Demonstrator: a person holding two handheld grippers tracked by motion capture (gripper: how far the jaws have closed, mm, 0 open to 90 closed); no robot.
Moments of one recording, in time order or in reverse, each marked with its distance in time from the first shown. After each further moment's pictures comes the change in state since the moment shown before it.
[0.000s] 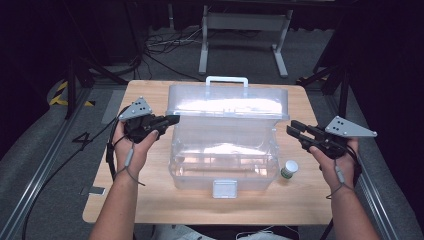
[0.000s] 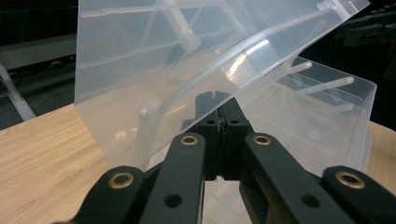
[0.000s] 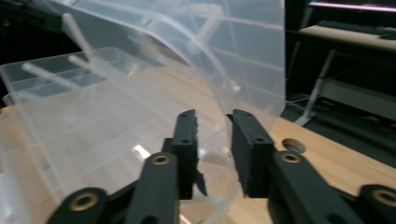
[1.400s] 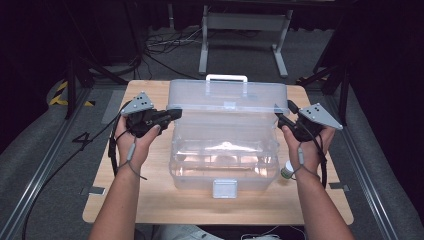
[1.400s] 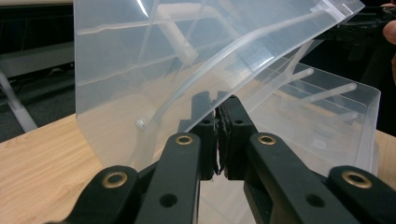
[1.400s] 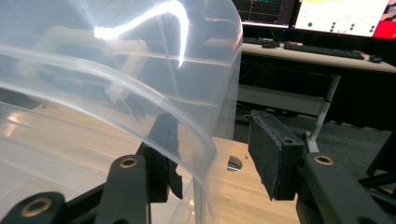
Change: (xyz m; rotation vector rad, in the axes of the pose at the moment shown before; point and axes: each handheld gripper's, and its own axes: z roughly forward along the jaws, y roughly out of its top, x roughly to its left) left arm 0.006 0.006 0.007 -0.021 -0.009 0.006; right arm 0.025 0.020 0.062 -0.052 -0.415 0.069
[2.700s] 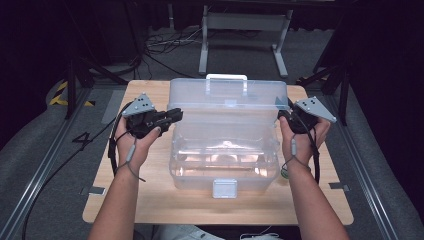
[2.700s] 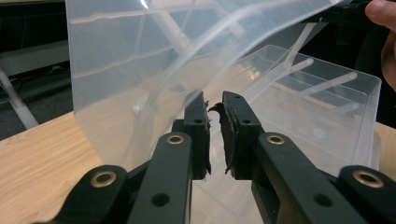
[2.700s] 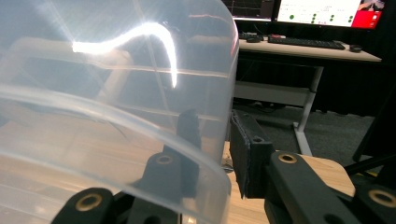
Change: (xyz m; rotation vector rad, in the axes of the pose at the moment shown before) left arm -0.001 -0.003 -0.001 0.020 0.005 0.012; right arm 0.003 0.009 0.016 0.019 -0.063 0.051
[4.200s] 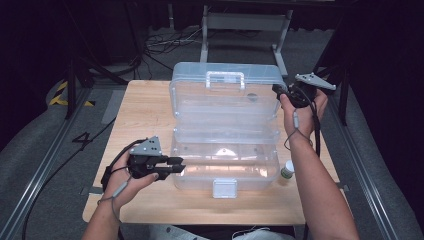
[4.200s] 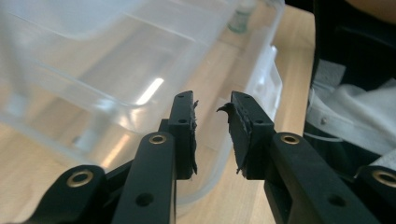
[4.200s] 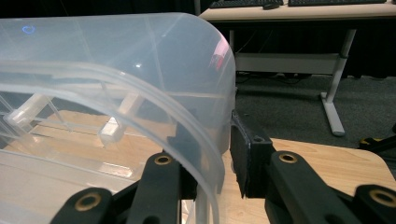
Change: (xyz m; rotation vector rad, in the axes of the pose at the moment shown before) left arm -0.050 -0.063 -0.013 0.343 -0.291 0.084; right arm -0.025 0.030 0.053 0.130 0.073 0.107
